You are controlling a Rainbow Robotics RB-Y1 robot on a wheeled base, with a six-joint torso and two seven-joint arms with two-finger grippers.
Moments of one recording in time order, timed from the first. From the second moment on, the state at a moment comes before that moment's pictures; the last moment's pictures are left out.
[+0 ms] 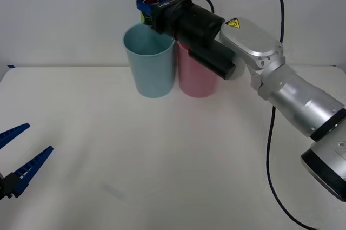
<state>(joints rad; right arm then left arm) -1.04 -0.33 0.61 -1.02 0.90 -0.15 -0.15 0.35 0.40 0.52 -1.66 -0.96 -1.22 0.00</state>
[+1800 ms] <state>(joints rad) -0.95 -0.38 0.62 -1.19 0.91 -0.05 -0.13 0.35 0.40 0.52 -1.66 -0.96 -1.22 0.00</state>
